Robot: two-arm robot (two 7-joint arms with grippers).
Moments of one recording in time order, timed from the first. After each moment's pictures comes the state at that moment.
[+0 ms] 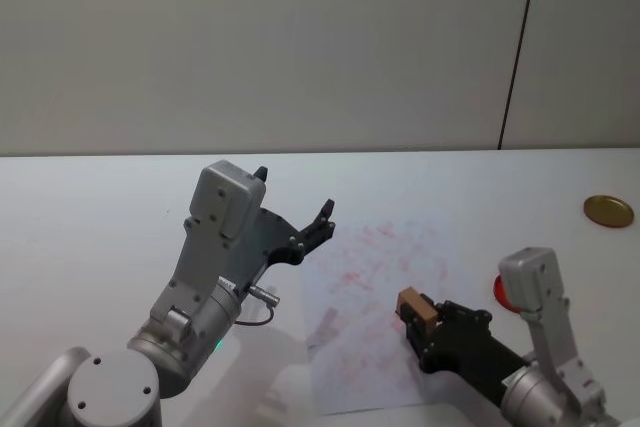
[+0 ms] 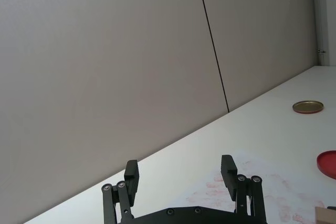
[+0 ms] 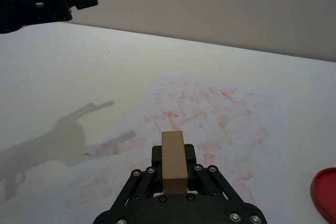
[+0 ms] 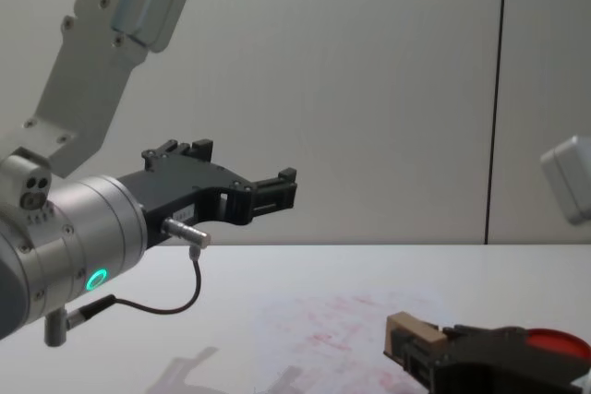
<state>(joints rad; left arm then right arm) -0.24 0.38 0.45 -1.63 -0.20 0.01 -0.01 0.07 0.22 -0.34 -1.53 0.22 0.11 0.28</state>
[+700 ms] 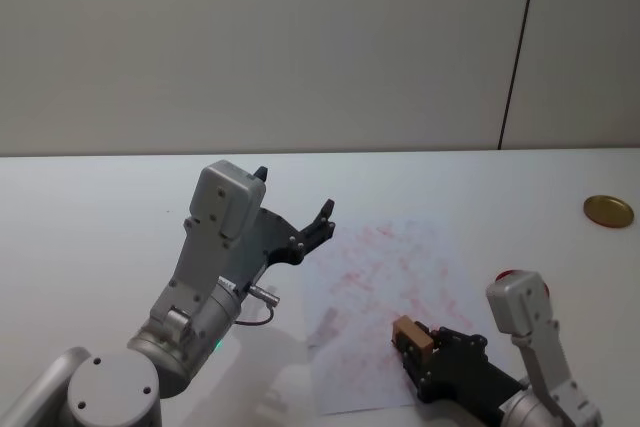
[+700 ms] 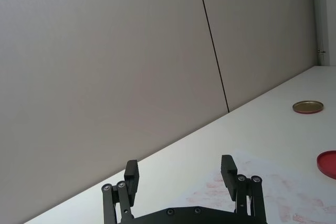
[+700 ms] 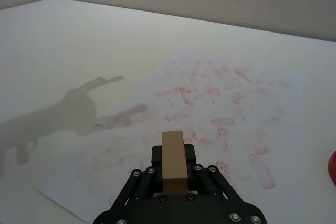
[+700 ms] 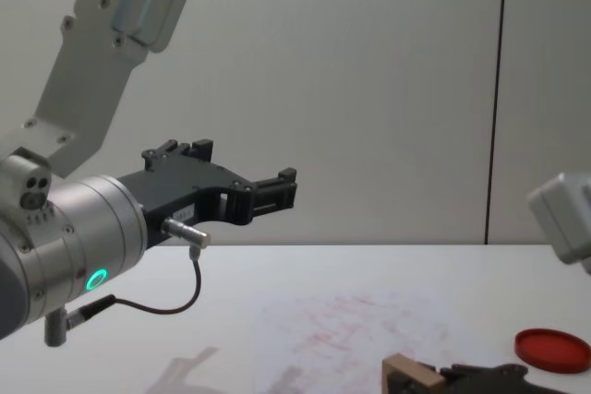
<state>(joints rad) -0.24 0.38 0.45 -1.63 -0.20 0.01 -0.01 0.04 0.24 -0.36 -1.54 0.19 0.13 0.30</state>
